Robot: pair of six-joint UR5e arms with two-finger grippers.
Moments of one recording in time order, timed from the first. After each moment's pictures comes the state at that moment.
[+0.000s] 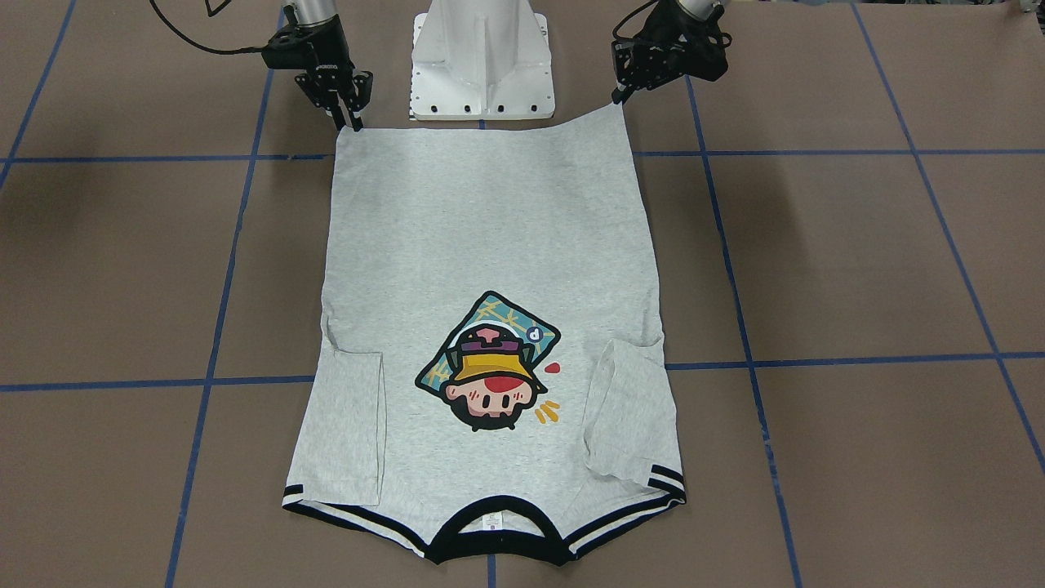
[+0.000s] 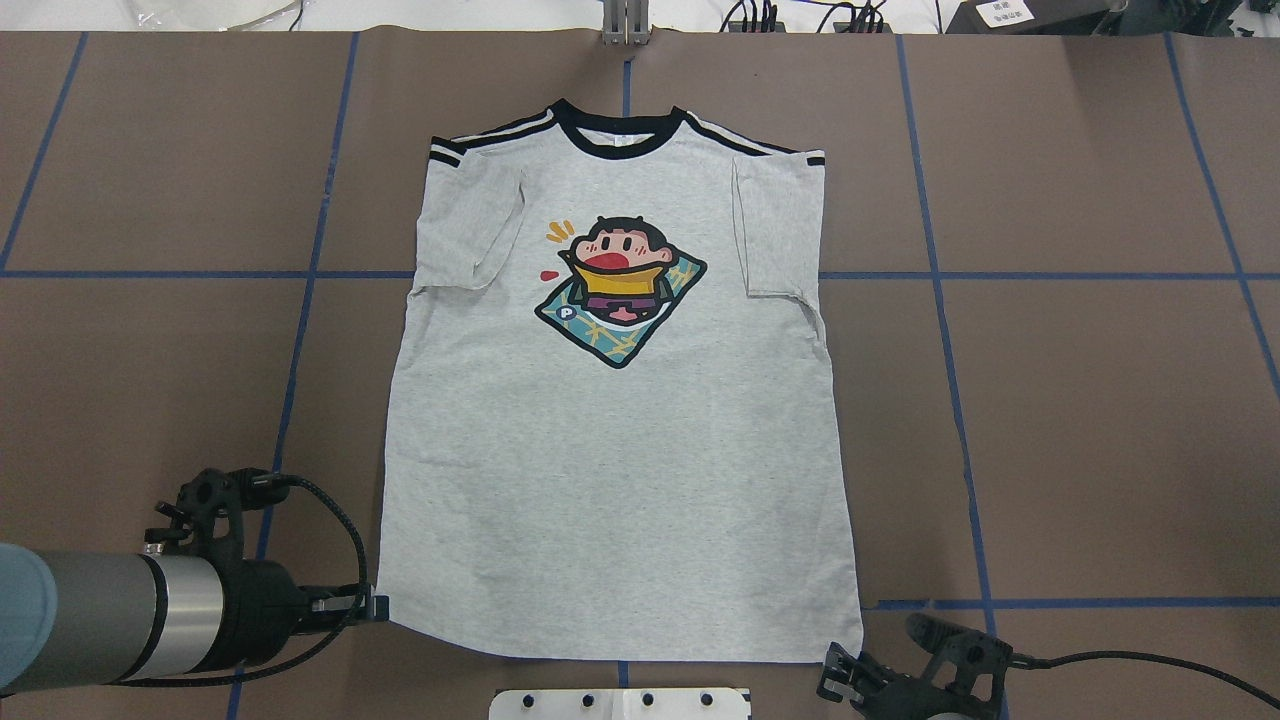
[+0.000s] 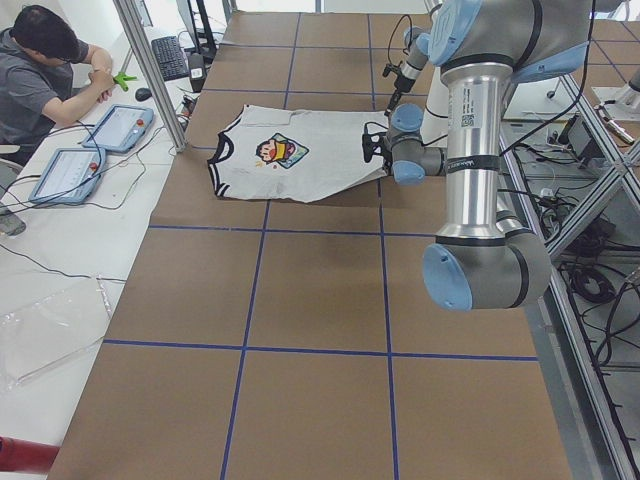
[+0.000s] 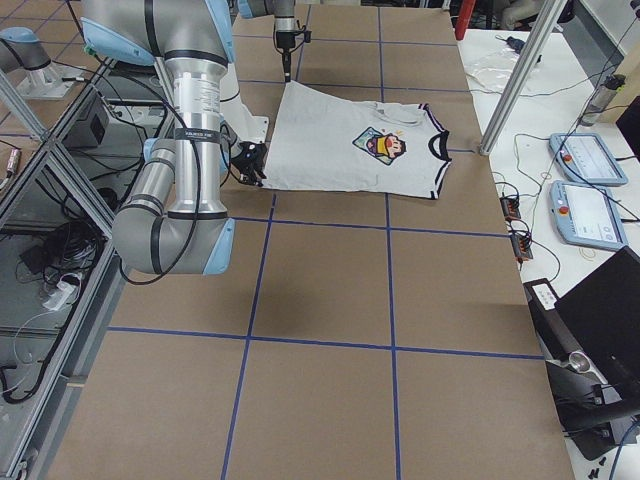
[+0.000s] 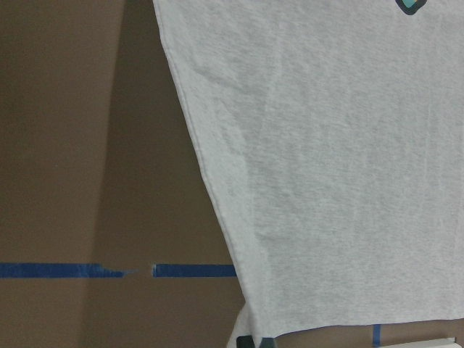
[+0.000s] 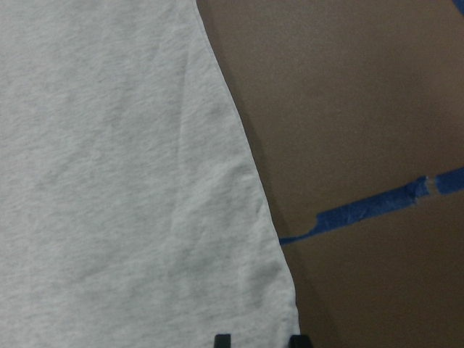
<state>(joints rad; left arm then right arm) -0.21 -1.50 -2.24 -2.18 -1.71 -1.60 -0.19 -1.62 2.12 -1.25 1.05 2.01</state>
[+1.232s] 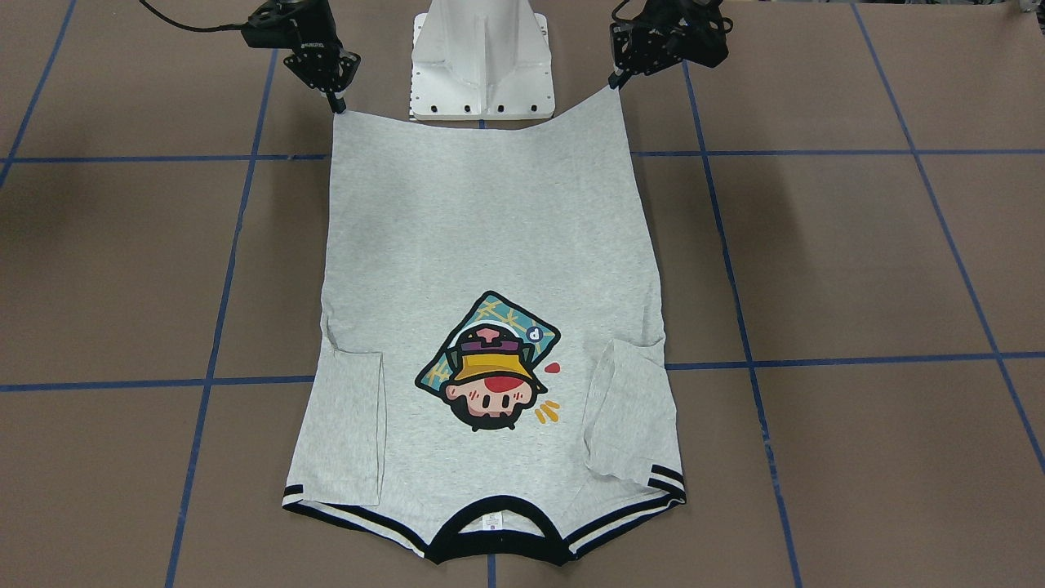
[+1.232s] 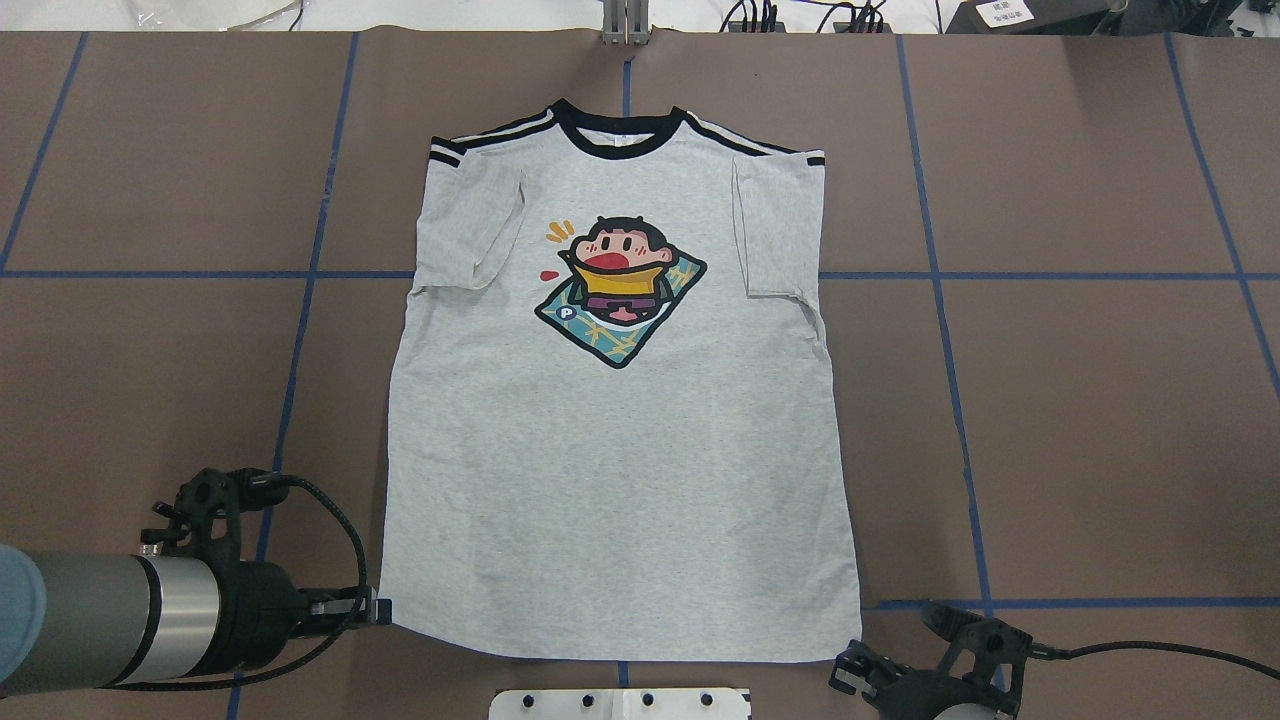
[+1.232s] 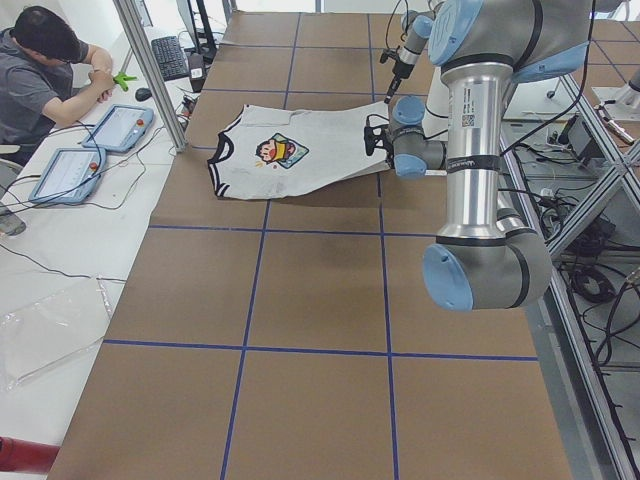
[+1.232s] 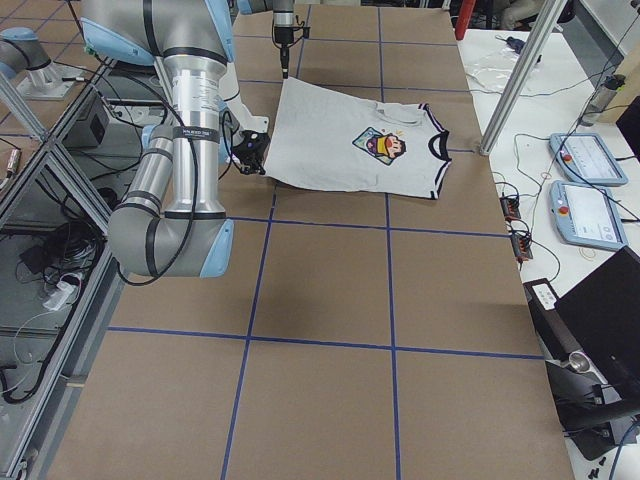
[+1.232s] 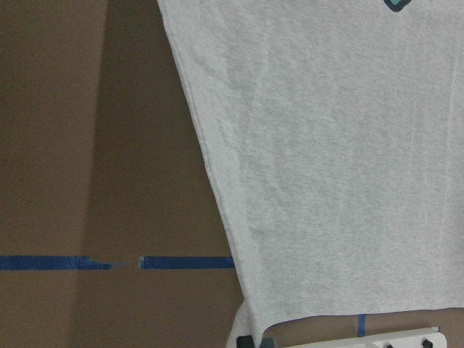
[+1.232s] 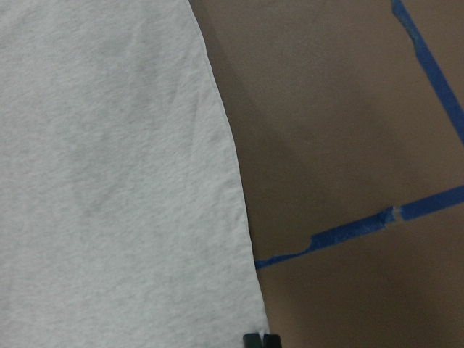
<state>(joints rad) -0.22 -1.49 -2.33 -2.12 -1.76 -1.60 -0.14 -1.67 2.36 -1.41 1.17 2.00</state>
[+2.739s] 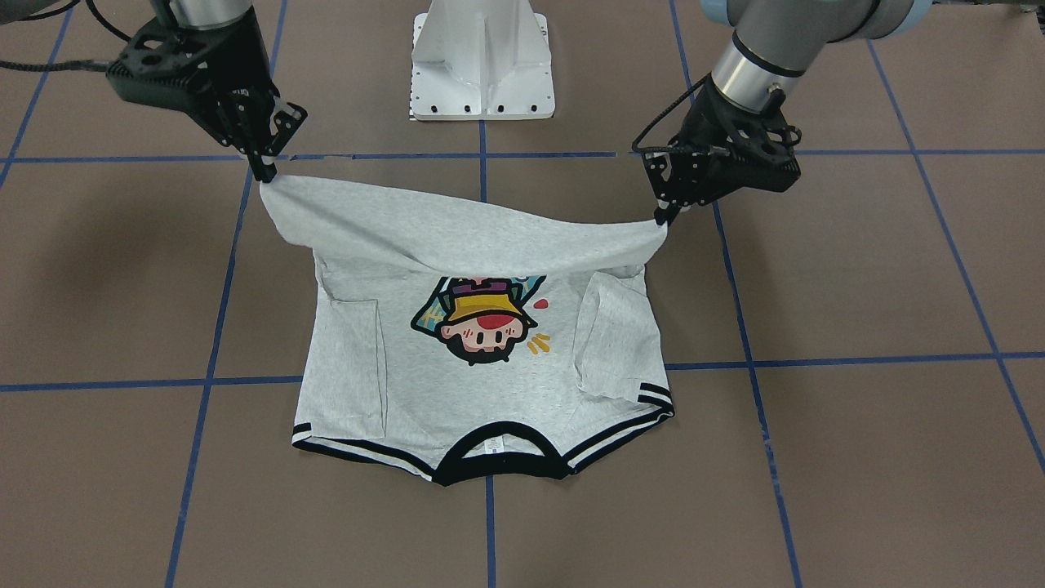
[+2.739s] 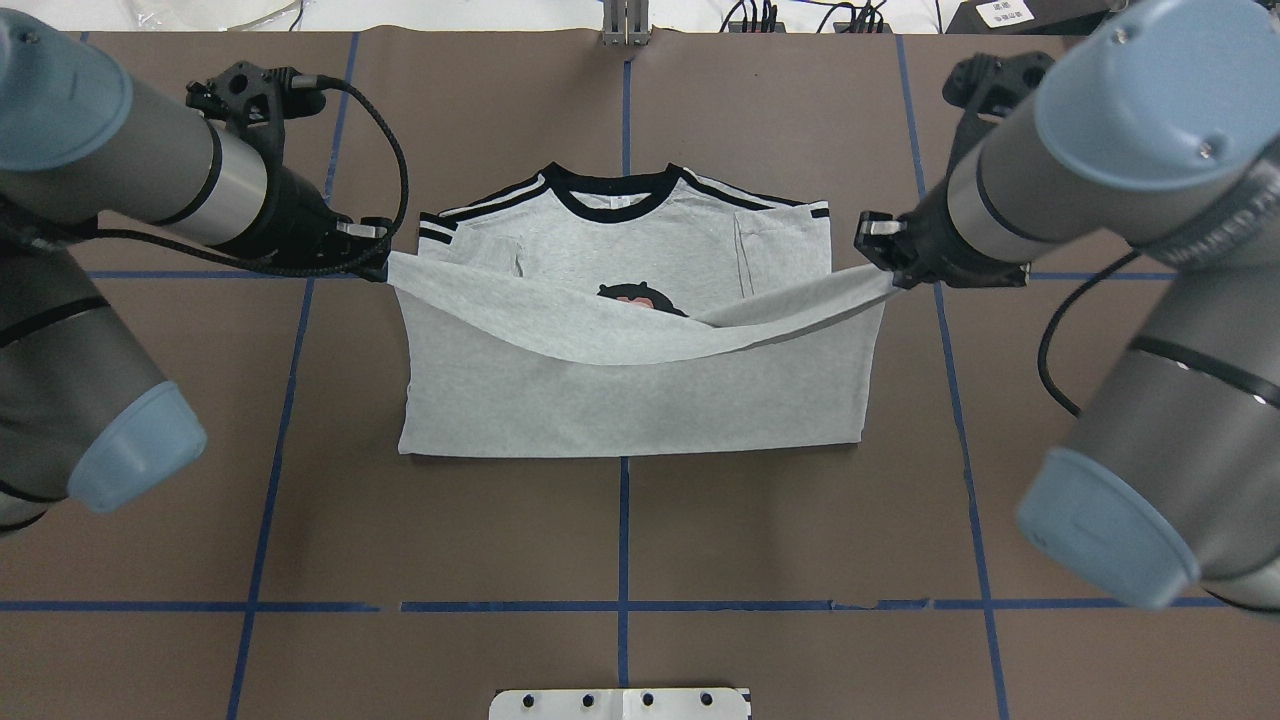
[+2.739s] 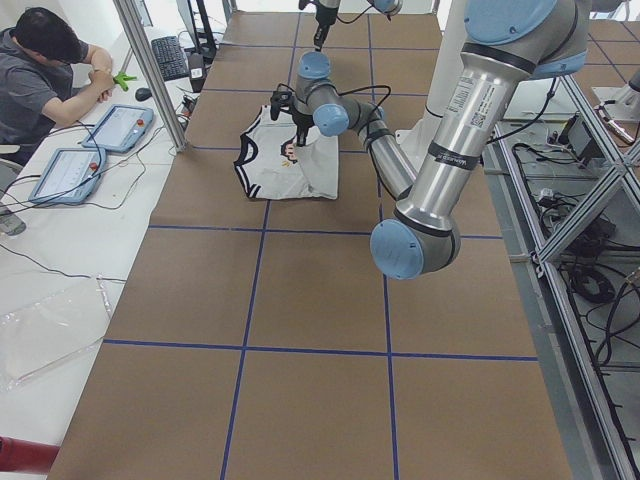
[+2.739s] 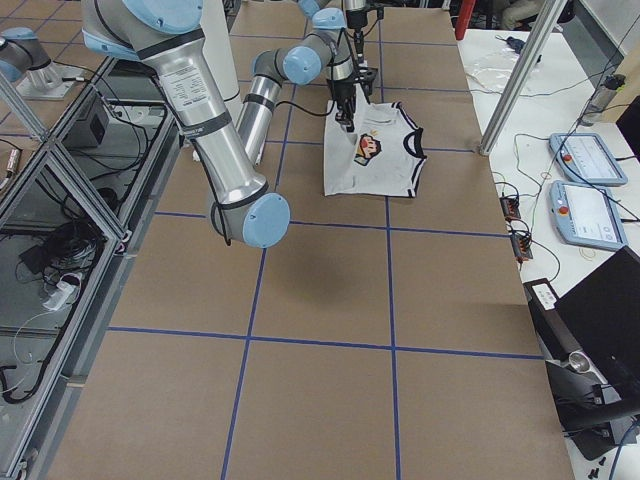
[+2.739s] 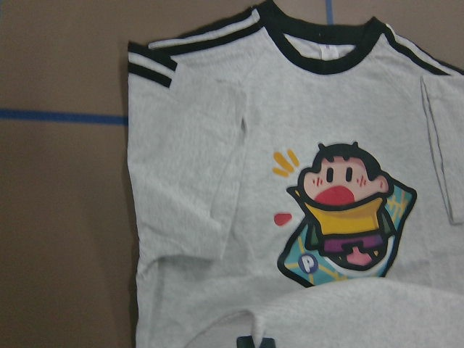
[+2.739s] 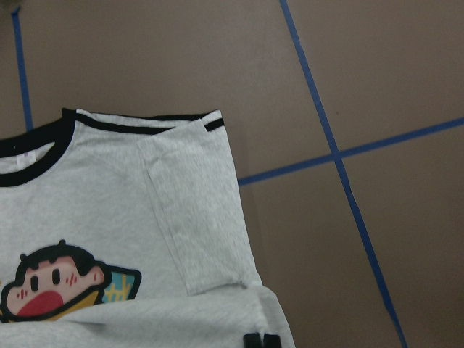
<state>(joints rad) -0.82 -2.02 -1.96 -1.68 -2.05 -1.08 0.76 -1.02 2.15 -1.99 1.83 1.29</state>
